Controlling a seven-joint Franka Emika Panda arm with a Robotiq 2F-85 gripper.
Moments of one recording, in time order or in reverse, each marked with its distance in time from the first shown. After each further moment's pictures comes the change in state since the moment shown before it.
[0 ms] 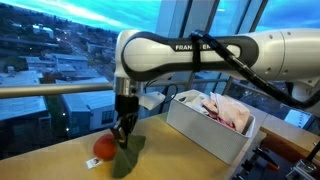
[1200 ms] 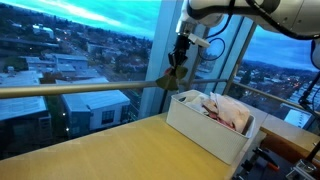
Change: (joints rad) arm -0.337 -0.323 -0.119 -0.060 -0.024 -0.071 0.110
